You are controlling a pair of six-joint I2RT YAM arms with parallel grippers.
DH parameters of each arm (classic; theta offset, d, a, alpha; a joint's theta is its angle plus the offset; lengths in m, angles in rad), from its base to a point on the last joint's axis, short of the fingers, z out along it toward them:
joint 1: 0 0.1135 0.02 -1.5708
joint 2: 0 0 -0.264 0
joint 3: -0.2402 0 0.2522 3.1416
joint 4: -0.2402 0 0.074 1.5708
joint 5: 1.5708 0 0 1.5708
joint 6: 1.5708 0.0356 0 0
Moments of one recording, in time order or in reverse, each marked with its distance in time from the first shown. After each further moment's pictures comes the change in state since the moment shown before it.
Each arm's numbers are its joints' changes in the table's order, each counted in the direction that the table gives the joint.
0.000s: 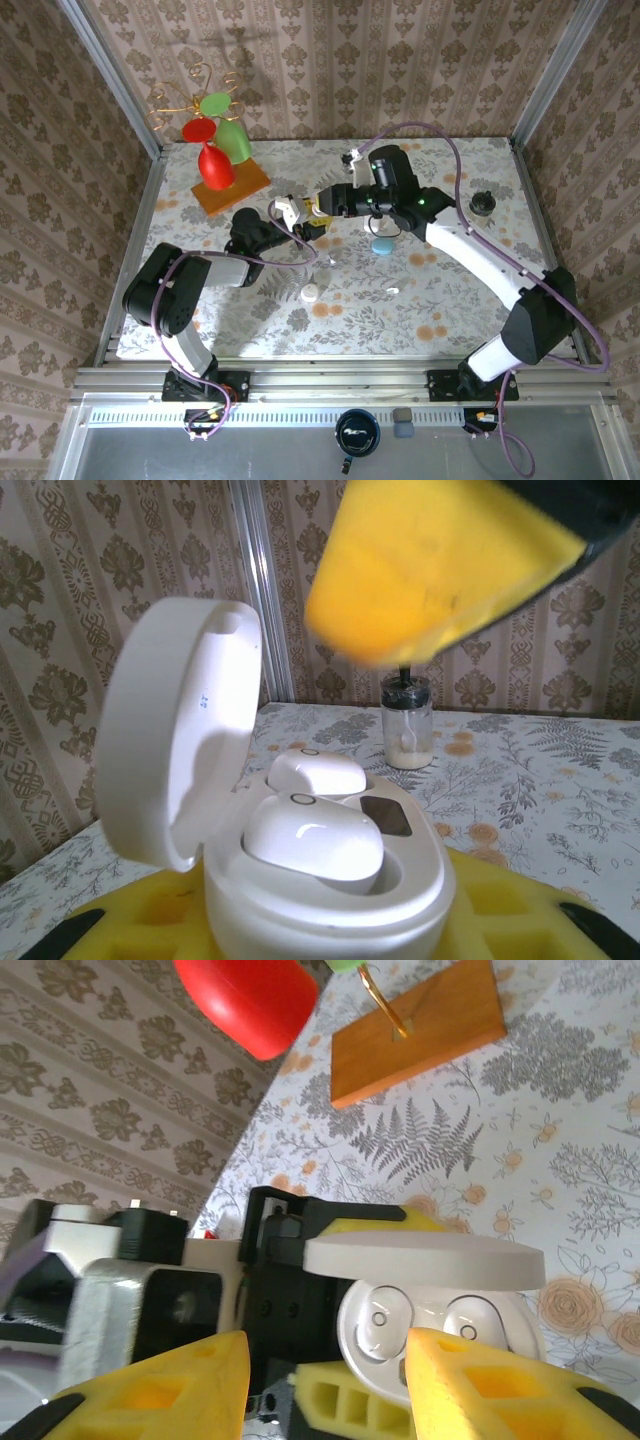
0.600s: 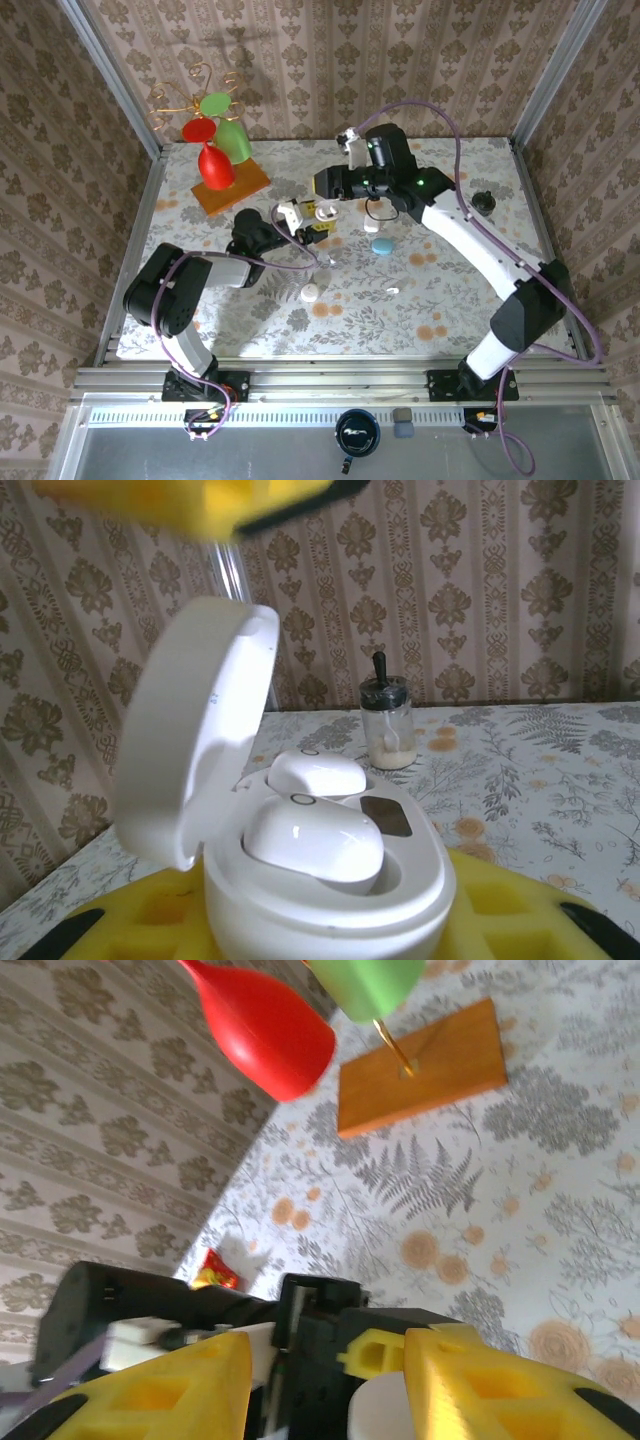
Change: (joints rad) left arm -0.021 0.000 0.000 0.004 0.035 0.066; right arm -0.014 0.125 -0.232 -0.164 0.008 -0.049
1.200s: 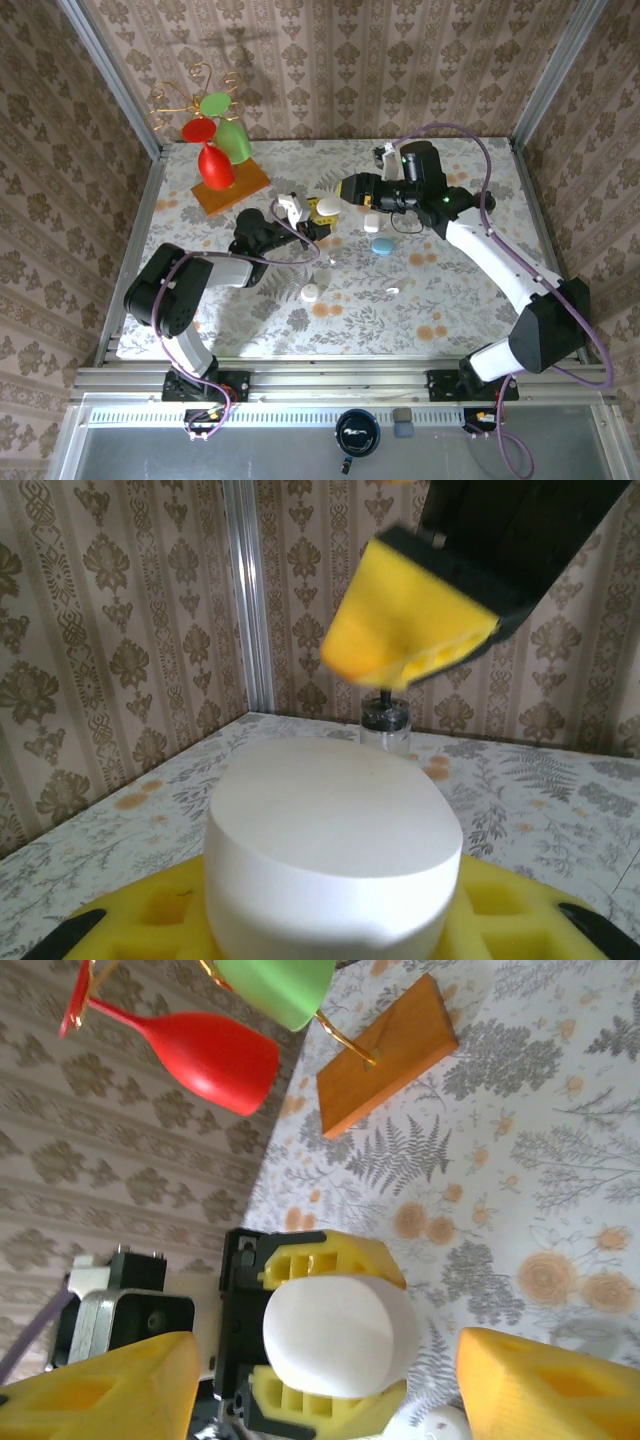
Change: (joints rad) left arm -0.020 0.000 -0.018 0.012 -0.058 -0.180; right arm -0.151 -0.183 0.341 0.223 -0.140 0.237
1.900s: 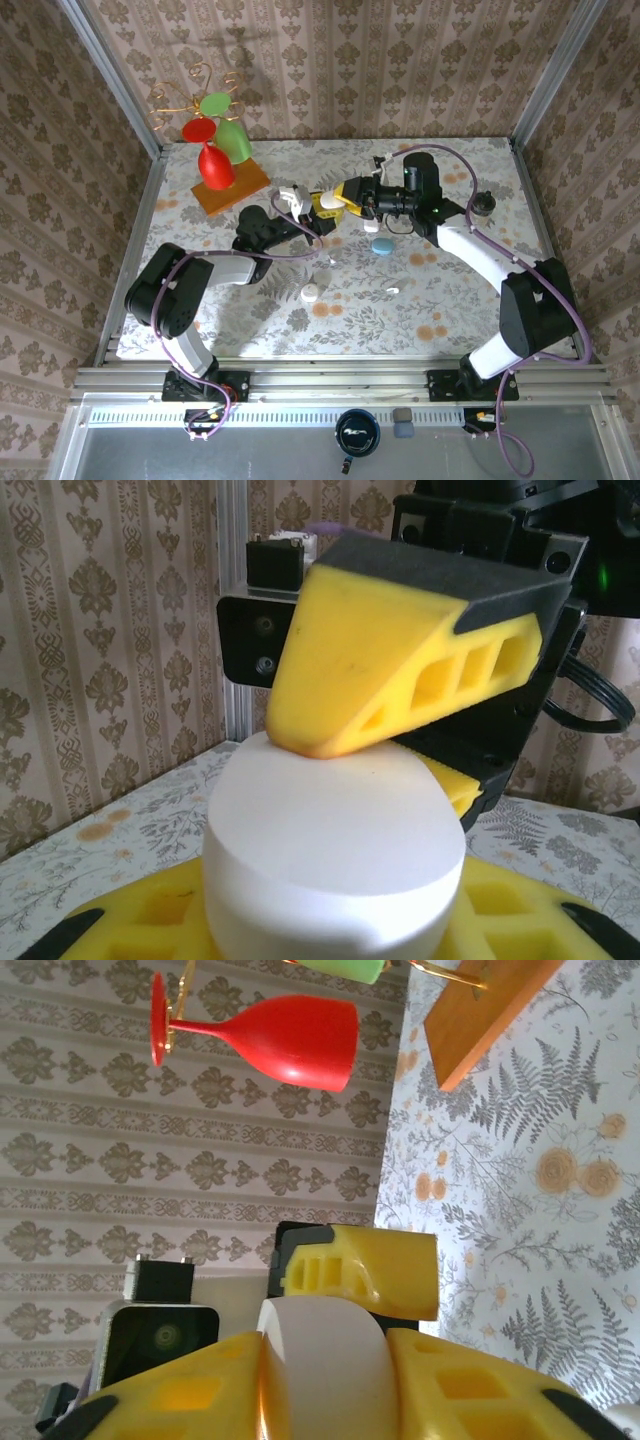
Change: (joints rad) left arm -0.024 -0.001 -0.045 0.024 -0.008 -0.113; right arm -0.040 0.082 0.167 0.456 -0.269 0.426
